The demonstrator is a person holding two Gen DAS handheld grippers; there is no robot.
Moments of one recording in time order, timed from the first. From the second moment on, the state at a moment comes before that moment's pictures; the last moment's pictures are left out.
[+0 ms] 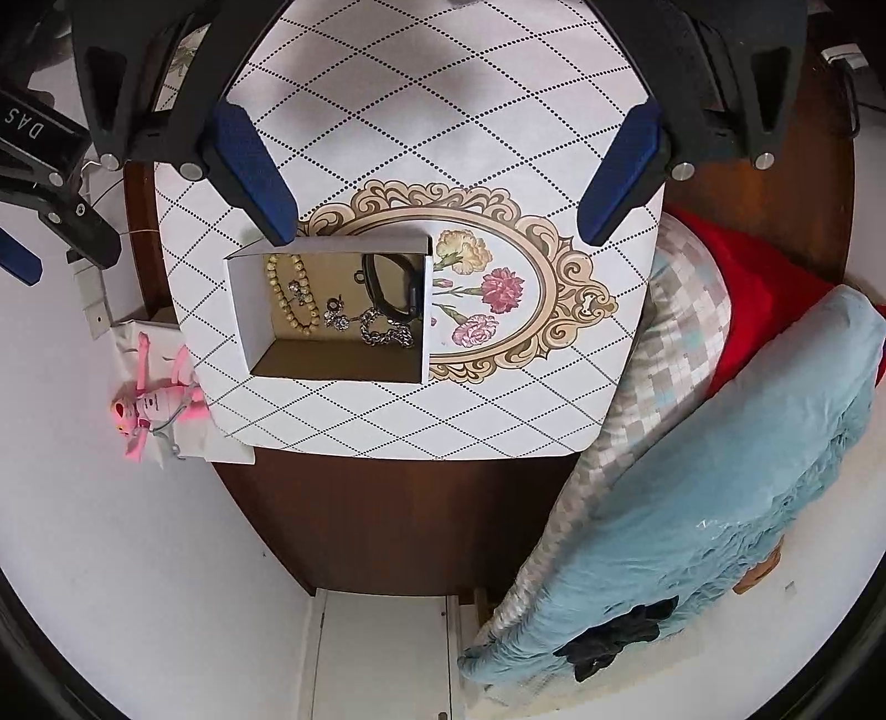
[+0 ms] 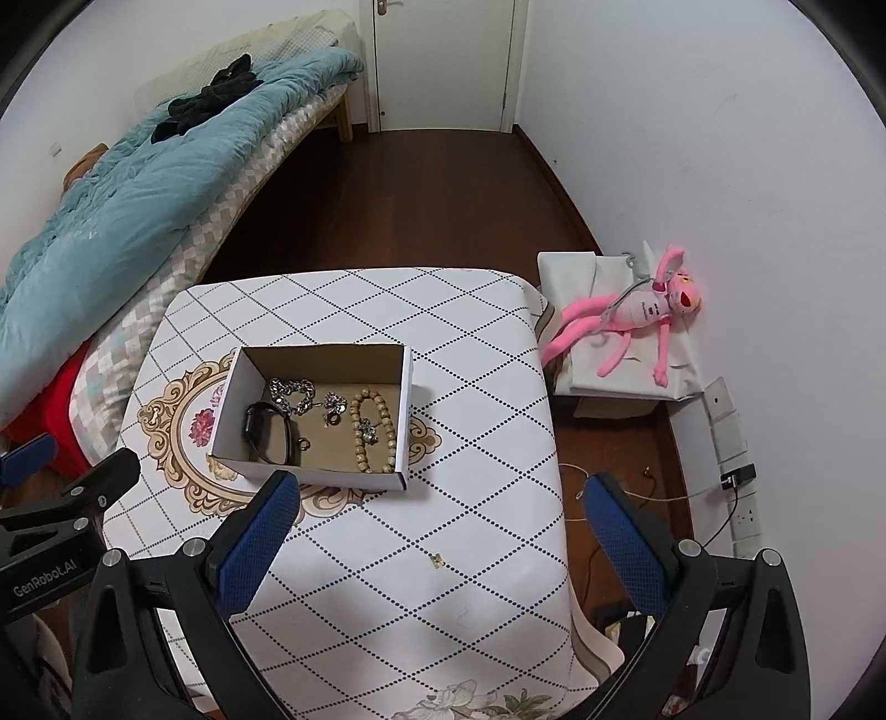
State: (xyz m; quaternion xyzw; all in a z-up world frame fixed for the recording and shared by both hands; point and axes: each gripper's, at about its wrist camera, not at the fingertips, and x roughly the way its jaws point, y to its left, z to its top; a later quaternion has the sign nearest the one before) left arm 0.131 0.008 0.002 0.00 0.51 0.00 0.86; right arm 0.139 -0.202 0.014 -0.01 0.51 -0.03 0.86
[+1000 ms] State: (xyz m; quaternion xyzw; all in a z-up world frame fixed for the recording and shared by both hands) left arm 0.126 0.009 0.005 0.00 0.50 0.01 0.86; right arm 0.136 -0.201 0.013 -0.01 0.51 -0.02 0.86
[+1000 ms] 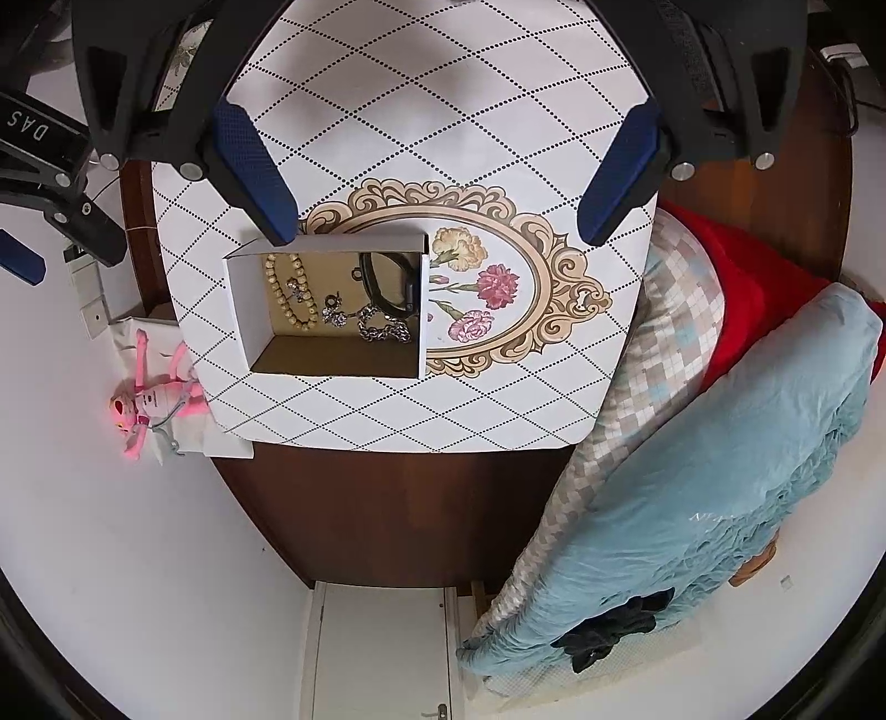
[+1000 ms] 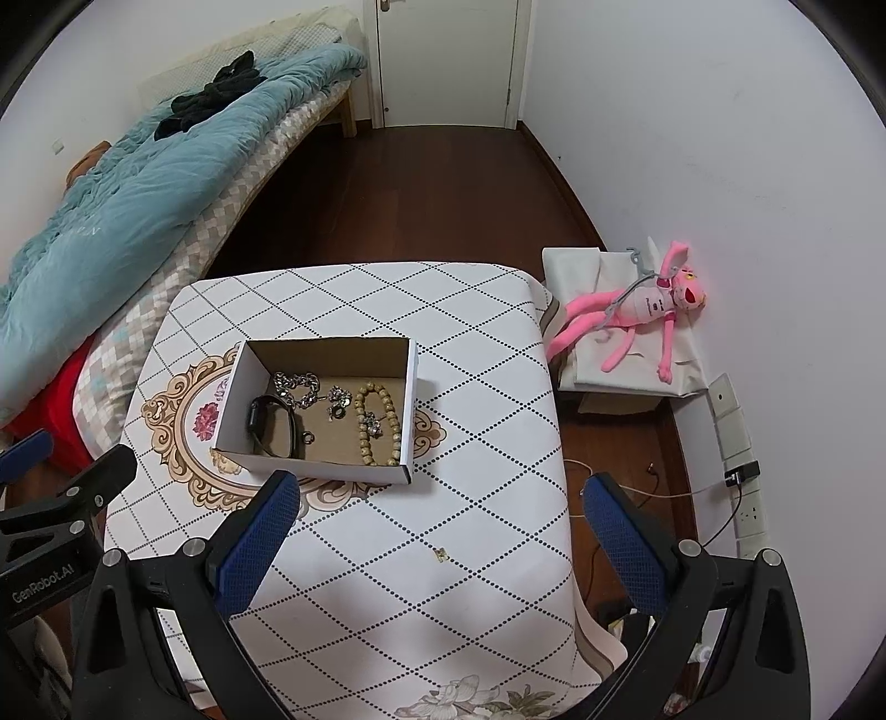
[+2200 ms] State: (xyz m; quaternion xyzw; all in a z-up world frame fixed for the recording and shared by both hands) left arm 0.124 0.007 0.005 0.00 0.51 0.00 0.86; right arm 0.136 -0.206 0.007 -0.01 0.52 -0.03 0.86
